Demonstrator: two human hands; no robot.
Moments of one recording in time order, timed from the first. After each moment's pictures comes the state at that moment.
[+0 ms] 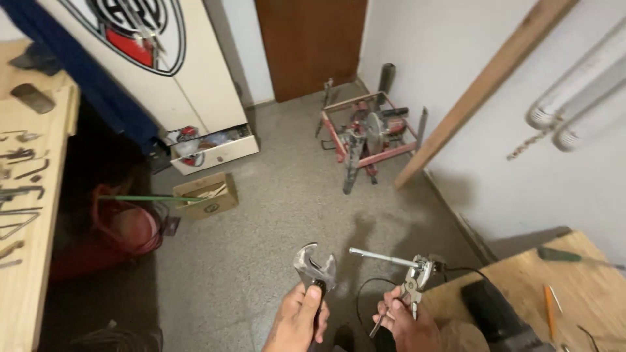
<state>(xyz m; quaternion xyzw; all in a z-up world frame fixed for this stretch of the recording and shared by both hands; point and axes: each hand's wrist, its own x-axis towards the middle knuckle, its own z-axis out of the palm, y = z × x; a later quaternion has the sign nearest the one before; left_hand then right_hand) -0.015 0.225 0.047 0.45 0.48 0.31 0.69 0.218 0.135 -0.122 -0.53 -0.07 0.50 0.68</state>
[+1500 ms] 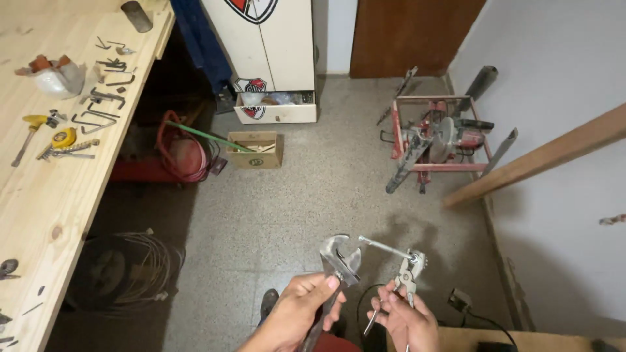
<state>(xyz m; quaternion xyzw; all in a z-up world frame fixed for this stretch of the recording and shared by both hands) 0.007 0.217 0.055 0.31 0.46 0.40 0.73 0.250 0.196 -0.096 -0.41 -0.13 0.72 0.54</state>
